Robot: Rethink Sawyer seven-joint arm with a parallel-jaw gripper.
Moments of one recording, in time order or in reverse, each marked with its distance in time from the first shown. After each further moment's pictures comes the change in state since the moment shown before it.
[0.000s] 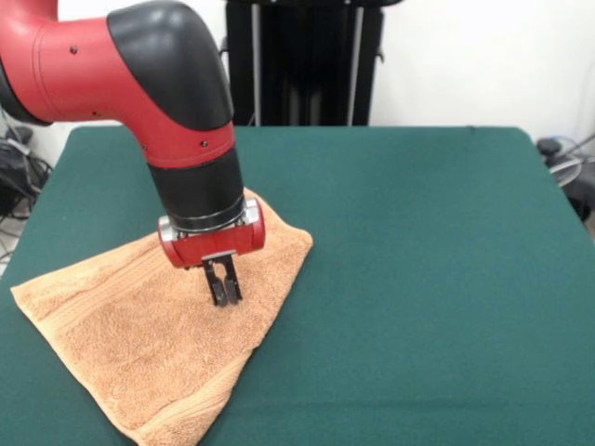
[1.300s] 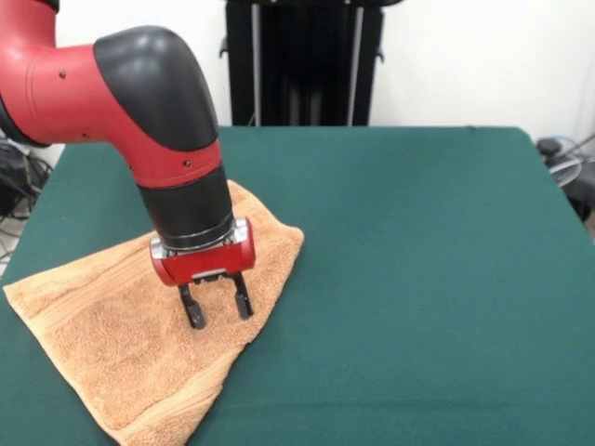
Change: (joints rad) arm -0.042 0.073 0.020 -0.027 0.020 -0.062 0.000
